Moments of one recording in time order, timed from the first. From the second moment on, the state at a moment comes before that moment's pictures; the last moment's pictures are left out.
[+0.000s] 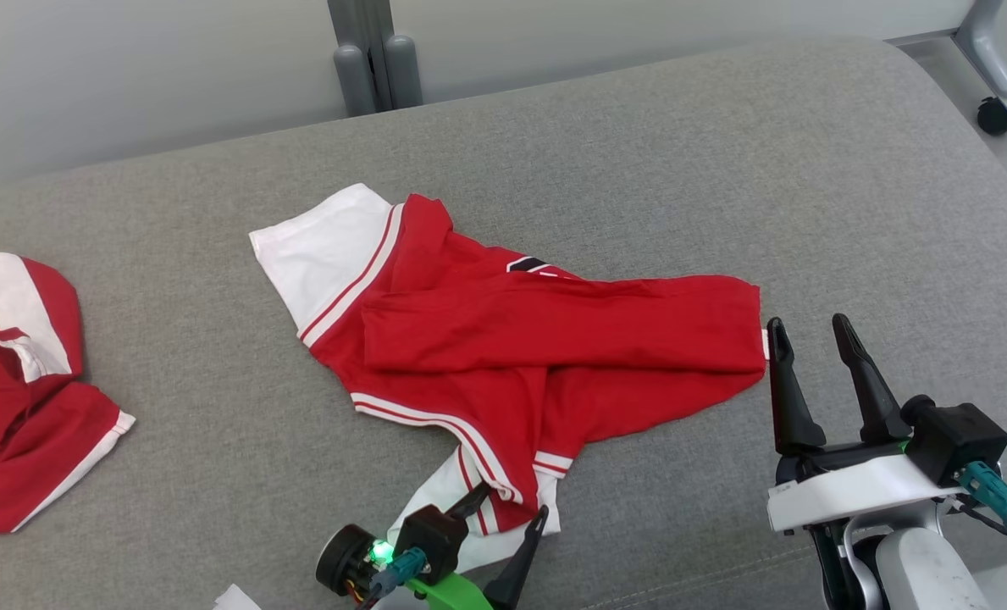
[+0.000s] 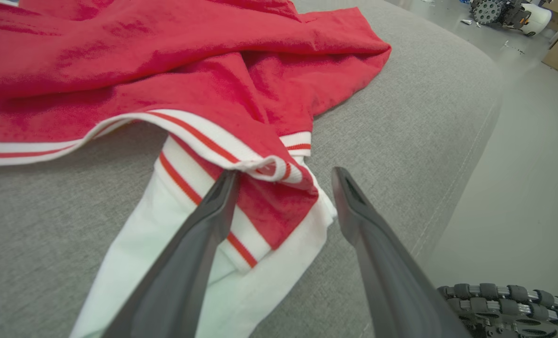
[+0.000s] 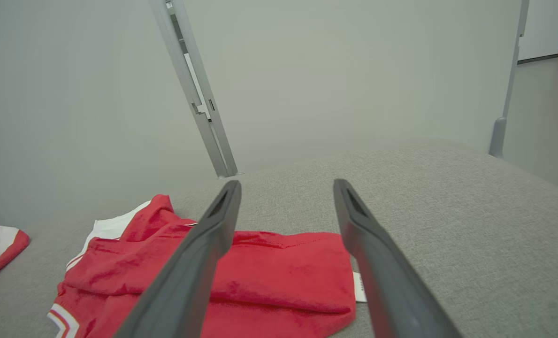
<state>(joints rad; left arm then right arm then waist) -0.21 0.06 -0.68 0.59 -0.31 -0.13 -0.26 -0.07 -0.06 0.05 0.08 0.26 0.13 -0.26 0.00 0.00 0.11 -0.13</state>
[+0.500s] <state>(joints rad) -0.29 0.05 -0.70 0.63 -0.39 -0.13 -0.26 -0.08 -0.05 0.06 0.09 0.26 0.13 -0.26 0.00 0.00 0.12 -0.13</state>
